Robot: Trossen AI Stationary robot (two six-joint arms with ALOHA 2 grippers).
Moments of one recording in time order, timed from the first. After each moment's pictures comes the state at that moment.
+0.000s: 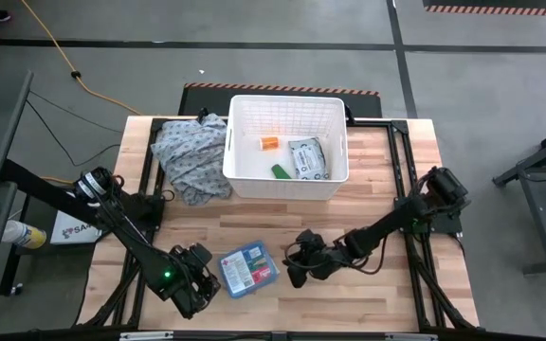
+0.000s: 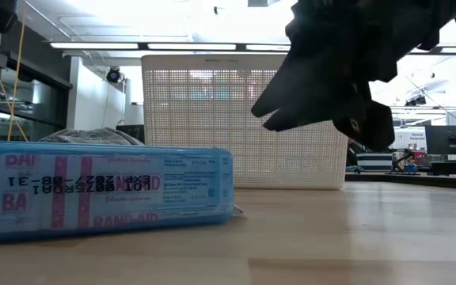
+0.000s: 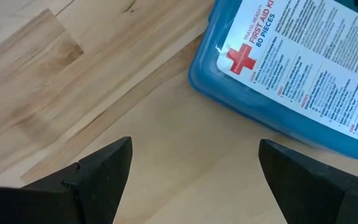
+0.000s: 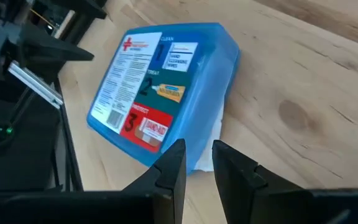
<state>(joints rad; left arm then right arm) -0.87 1.67 1.10 -0.93 -0.37 -1.76 0.50 1.81 0.95 0.18 0.41 1.21</state>
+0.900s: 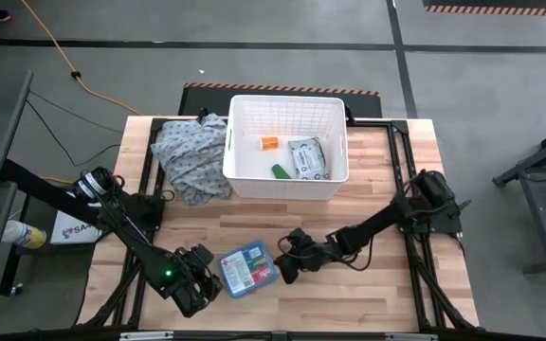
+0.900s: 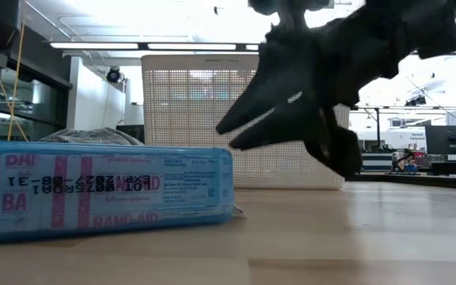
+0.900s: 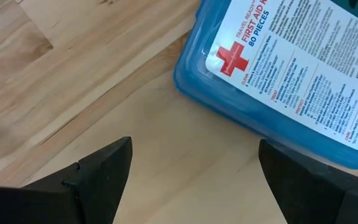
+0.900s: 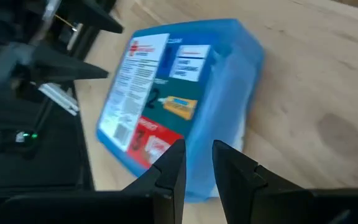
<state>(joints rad) -0.87 1.67 1.03 -0.78 -0.40 -1.77 0.43 1.91 0.96 0.38 0.30 1.21</state>
